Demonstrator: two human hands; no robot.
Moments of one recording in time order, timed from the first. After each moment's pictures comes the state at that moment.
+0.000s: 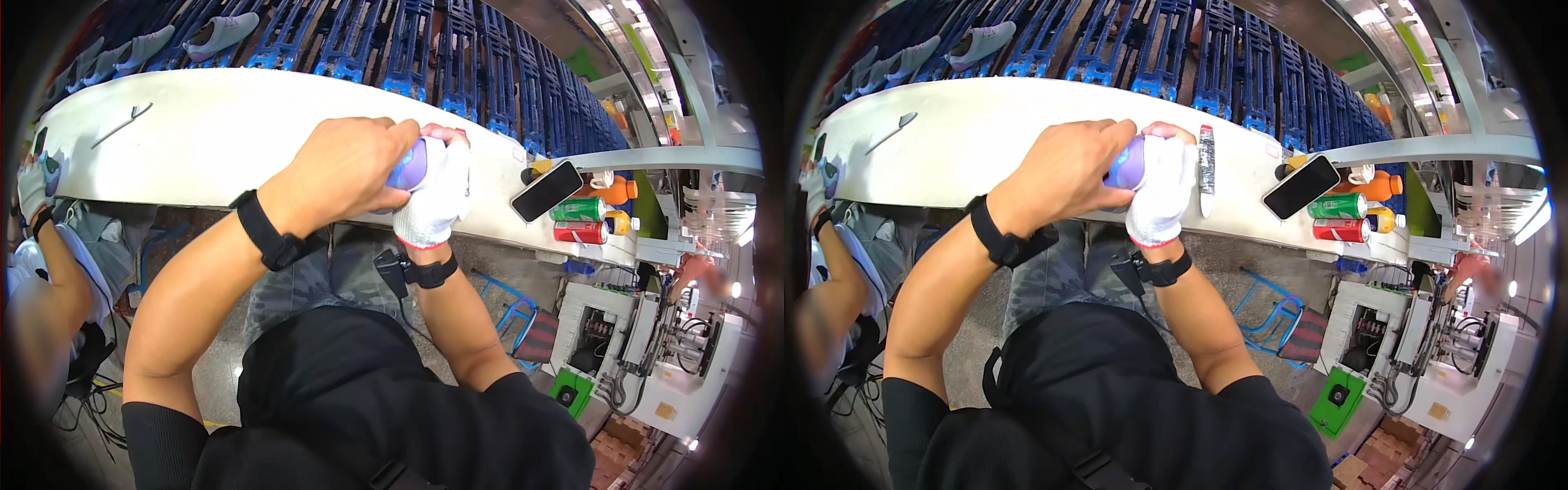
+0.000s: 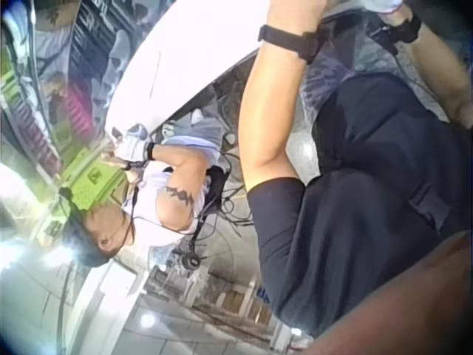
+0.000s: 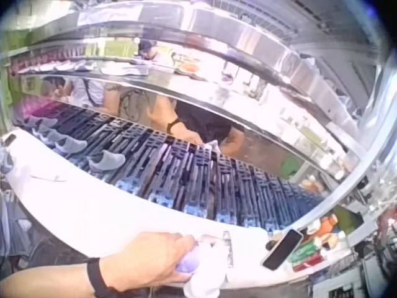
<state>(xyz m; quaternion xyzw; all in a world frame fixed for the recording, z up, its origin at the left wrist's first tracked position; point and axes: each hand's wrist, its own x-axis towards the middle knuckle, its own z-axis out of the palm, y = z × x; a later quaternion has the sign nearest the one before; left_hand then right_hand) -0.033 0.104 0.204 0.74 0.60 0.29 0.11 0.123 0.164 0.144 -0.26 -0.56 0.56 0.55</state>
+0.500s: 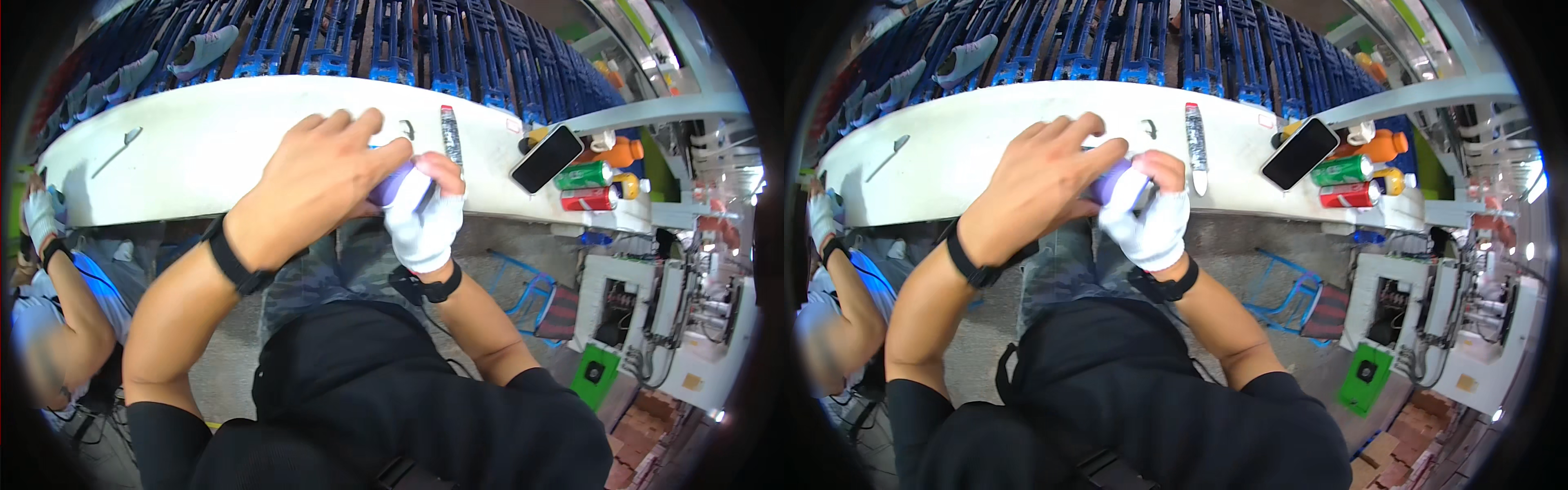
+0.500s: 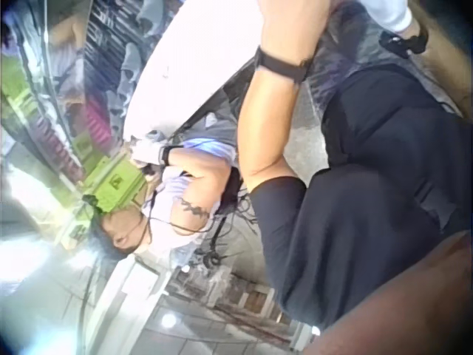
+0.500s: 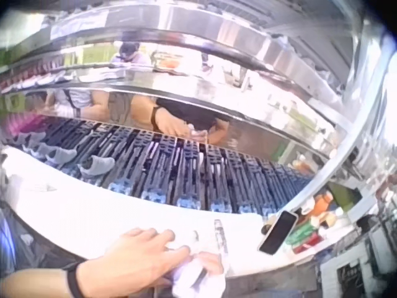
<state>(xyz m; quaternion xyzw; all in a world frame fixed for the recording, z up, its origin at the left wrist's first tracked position) -0.027 0.074 0.243 0.80 0.56 0.20 0.07 0.166 0.138 0.122 -0.25 -0.77 0.19 0.56</state>
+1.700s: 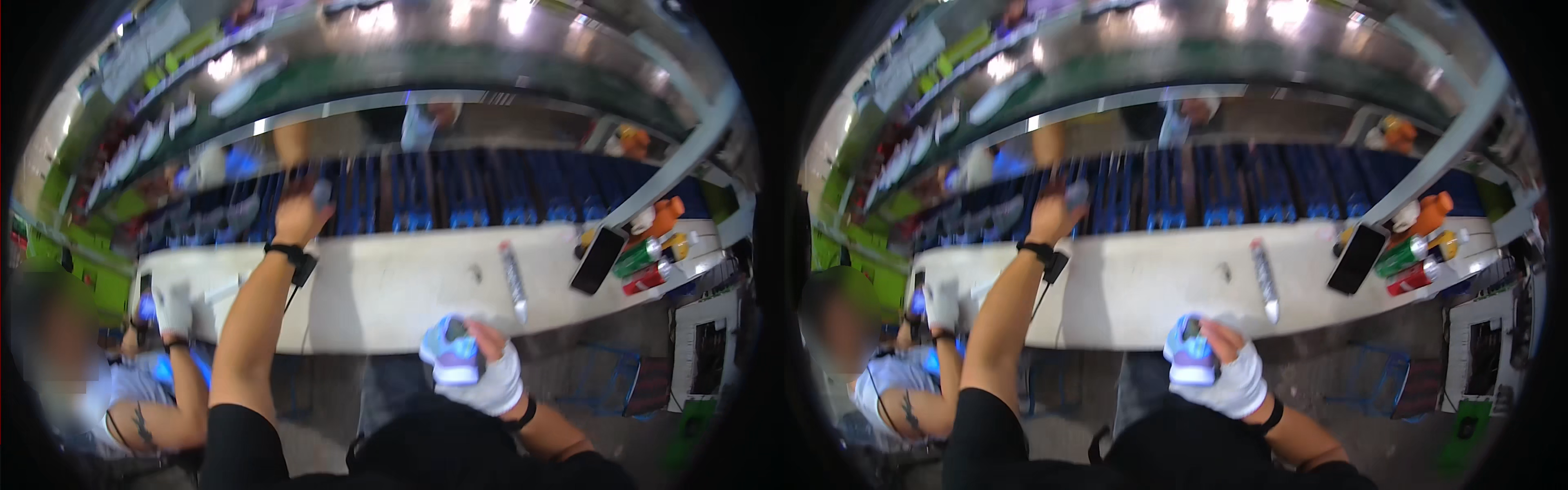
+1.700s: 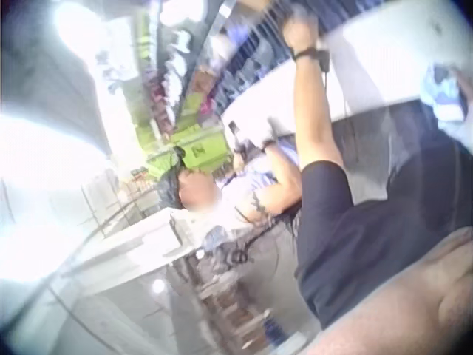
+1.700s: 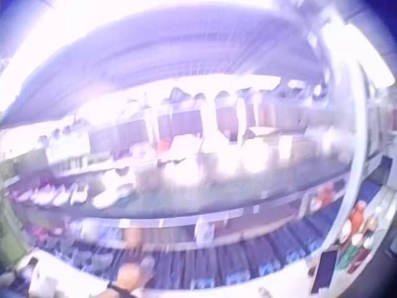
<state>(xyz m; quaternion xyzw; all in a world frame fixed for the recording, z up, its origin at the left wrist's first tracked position) -0.288 0.218 0.129 0.59 0.79 0.15 -0.07 0.204 0.112 0.178 -0.25 -0.85 0.27 0.39</state>
